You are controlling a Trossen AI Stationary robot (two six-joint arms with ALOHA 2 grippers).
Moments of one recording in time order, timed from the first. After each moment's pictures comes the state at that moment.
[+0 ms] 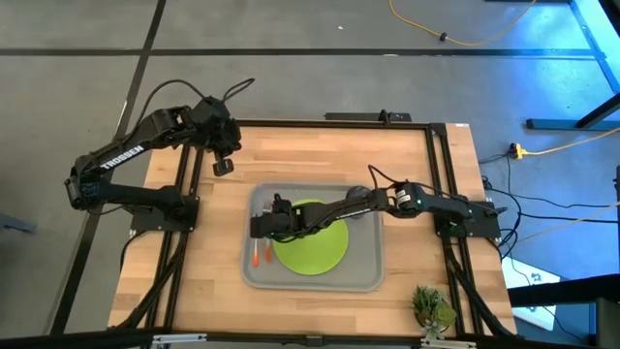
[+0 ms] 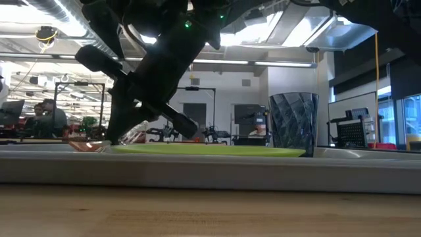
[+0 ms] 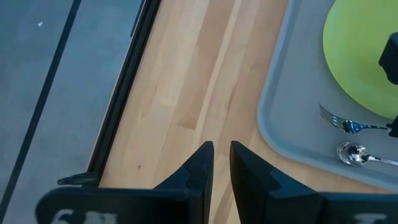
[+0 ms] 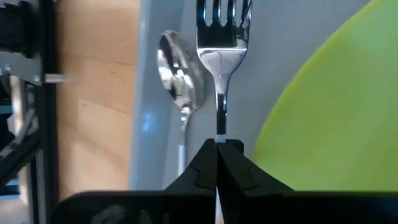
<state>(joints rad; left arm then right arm) 0.56 1.06 1.21 -1.11 -0.03 0.30 0.15 2.47 2.04 -0.49 0.18 1.59</state>
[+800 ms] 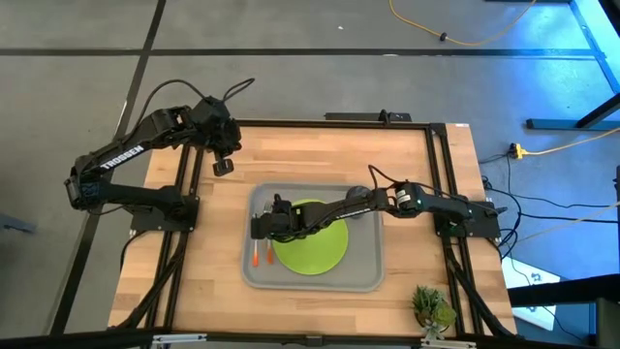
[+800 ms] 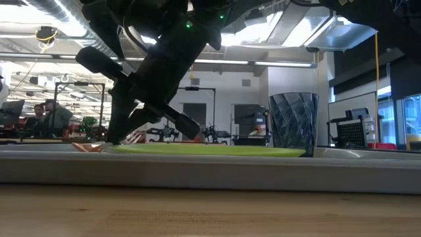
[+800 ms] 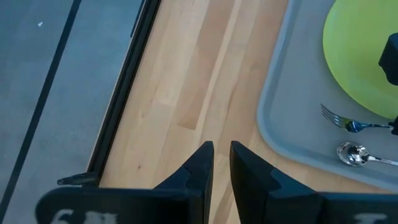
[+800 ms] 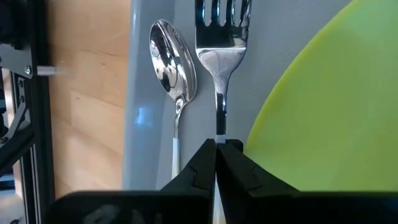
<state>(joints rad) 0.56 1.06 1.21 -1.11 -0.03 0.30 0.15 2.47 2.04 -0.51 0.15 1.59</state>
